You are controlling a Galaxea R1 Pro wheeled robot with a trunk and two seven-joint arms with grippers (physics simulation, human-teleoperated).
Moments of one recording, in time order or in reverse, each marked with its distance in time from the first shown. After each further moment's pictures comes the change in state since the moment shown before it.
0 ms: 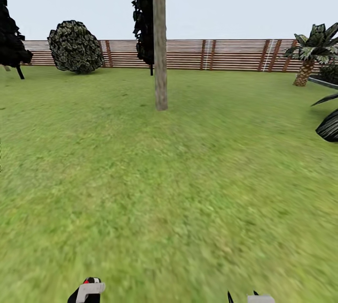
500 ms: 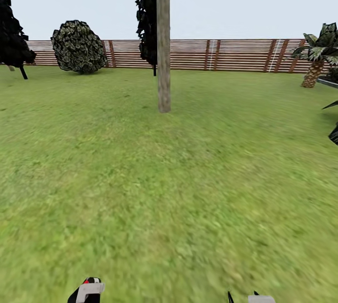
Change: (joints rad) left arm 0.000 0.000 0.000 0.000 0.000 0.000 0.000; right arm 0.000 -0.001 0.000 0.000 0.000 0.000 -0.001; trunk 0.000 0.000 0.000
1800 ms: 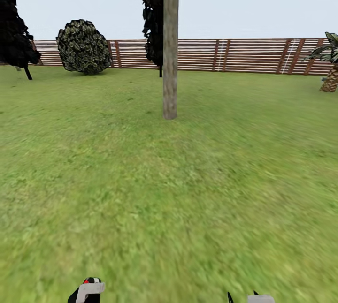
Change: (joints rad) left arm 0.000 0.000 0.000 -0.001 0.000 0.000 0.000; right arm 0.000 0.001 0.000 0.000 0.000 0.000 0.002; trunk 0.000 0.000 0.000
